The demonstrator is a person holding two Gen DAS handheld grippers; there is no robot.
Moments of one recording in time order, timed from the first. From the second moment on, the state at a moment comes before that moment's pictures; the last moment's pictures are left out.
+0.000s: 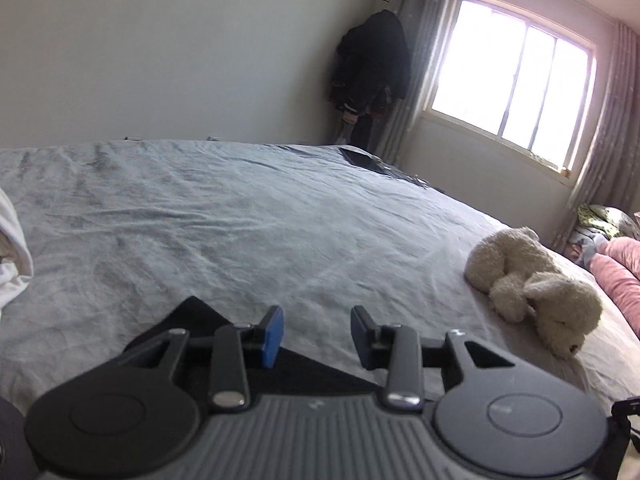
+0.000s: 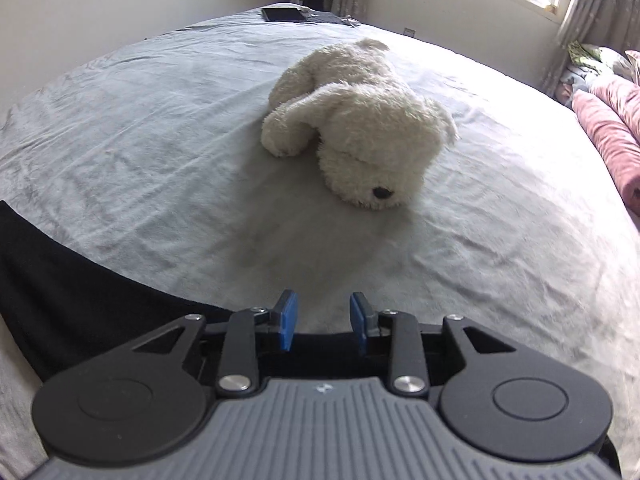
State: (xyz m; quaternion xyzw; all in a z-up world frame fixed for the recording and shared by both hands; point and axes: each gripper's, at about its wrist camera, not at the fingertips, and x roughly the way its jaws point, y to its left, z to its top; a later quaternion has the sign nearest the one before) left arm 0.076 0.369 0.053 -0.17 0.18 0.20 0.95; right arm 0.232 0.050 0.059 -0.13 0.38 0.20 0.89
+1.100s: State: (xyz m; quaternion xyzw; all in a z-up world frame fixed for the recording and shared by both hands) left arm 0.093 0.375 0.026 -0.12 0.29 0.26 0.91; right arm 0.177 0.037 0.025 -0.03 0.34 0.19 0.92
